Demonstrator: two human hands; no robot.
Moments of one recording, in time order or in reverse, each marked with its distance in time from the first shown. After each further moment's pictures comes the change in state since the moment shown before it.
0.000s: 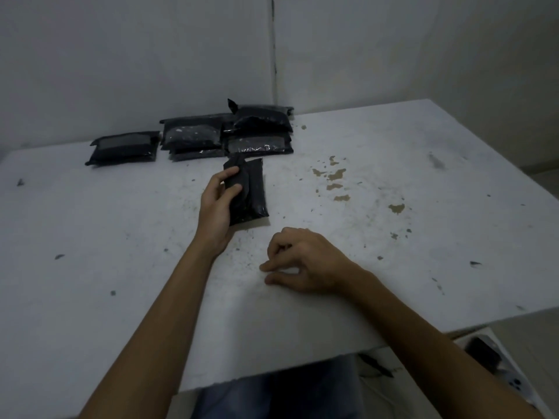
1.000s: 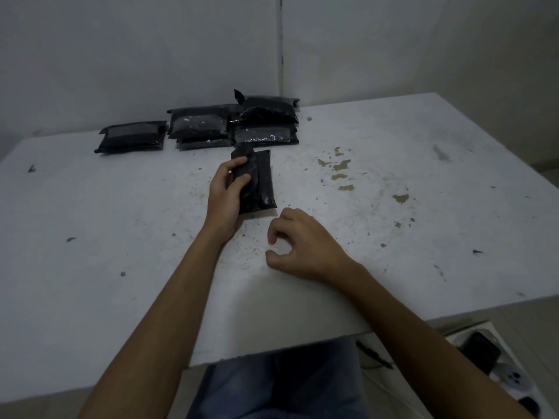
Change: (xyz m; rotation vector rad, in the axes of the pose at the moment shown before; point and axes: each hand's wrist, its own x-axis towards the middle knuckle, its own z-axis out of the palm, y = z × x) left_hand -0.008 0.001 0.003 0.084 0.015 0.054; right_hand 0.008 -0.025 0.010 -0.025 0.069 0.311
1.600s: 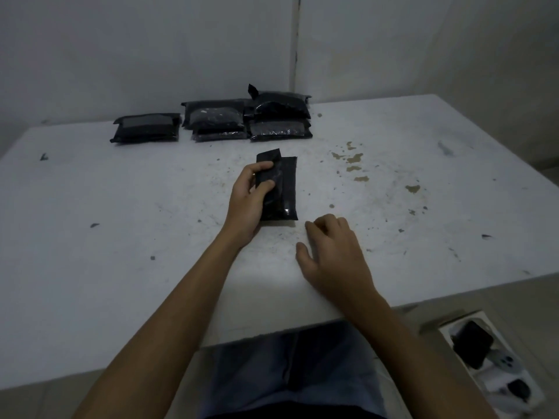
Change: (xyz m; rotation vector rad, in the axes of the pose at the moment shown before) left_hand -0.034 0.004 -0.022 -0.092 -0.146 -0.043; right_hand -0.047 -0.036 0.038 -0.333 0.323 0.216
